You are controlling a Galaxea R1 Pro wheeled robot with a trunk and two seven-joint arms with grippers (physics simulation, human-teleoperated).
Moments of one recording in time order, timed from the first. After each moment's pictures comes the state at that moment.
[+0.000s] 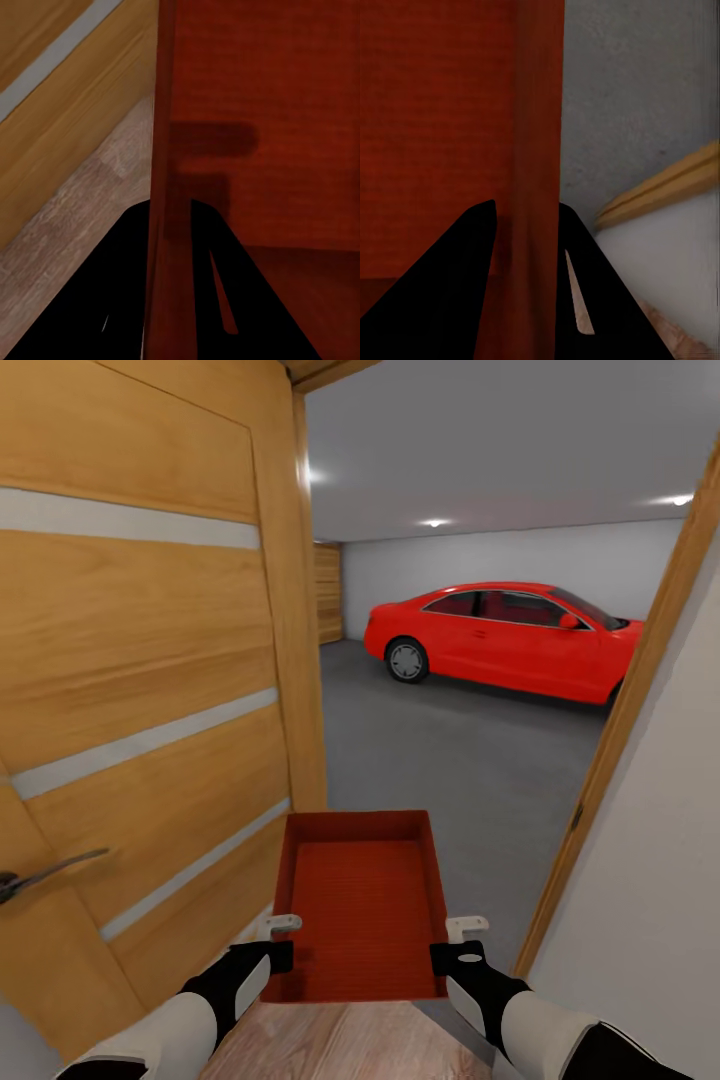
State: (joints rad) left arm -0.70 -0.10 -0.01 -0.24 0.11 0.24 0.13; right arm -0.74 0.09 0.70 -0.07 -0.61 0.00 -0.24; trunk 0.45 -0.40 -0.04
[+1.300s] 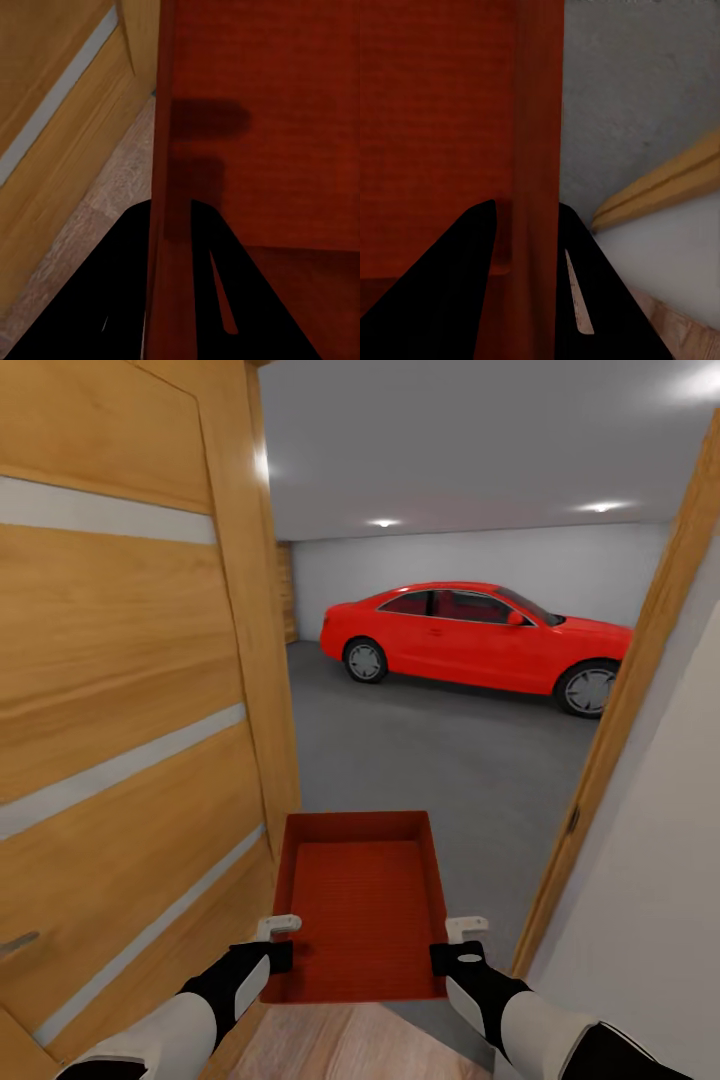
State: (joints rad) left arm -0.70 -0.10 -0.02 -0.23 0.12 0.24 0.13; right arm -0.74 0.10 0.70 -0.07 -0.60 0.00 -0.24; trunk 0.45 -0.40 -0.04
